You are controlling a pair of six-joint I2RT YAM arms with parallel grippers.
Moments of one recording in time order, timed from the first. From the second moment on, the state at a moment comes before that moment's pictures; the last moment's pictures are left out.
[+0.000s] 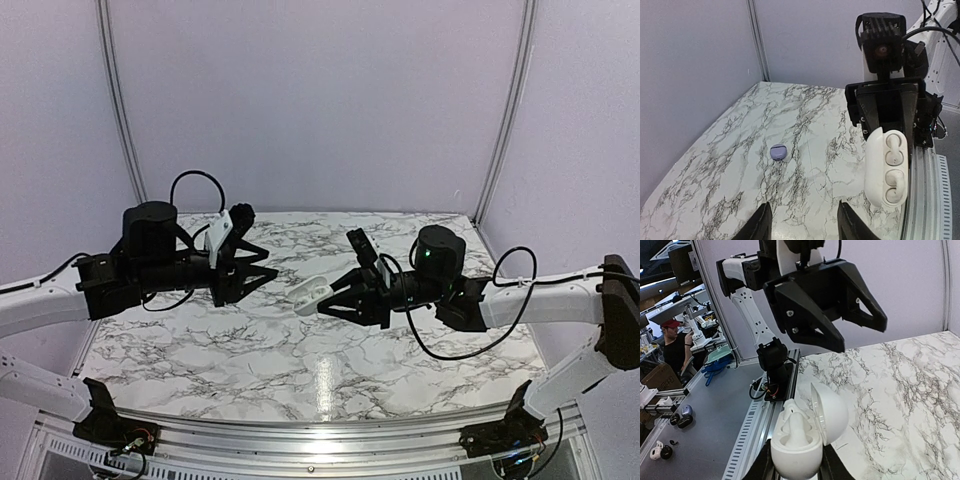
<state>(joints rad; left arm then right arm) -0.89 1.16 0.89 -0.02 0.24 0.16 0.85 1.43 0.77 0.59 -0.87 0.18</state>
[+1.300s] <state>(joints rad) -0.97 1.22 0.88 0.05 0.47 0.26 0.84 1.42 0.76 0.64 -0.86 0.18</state>
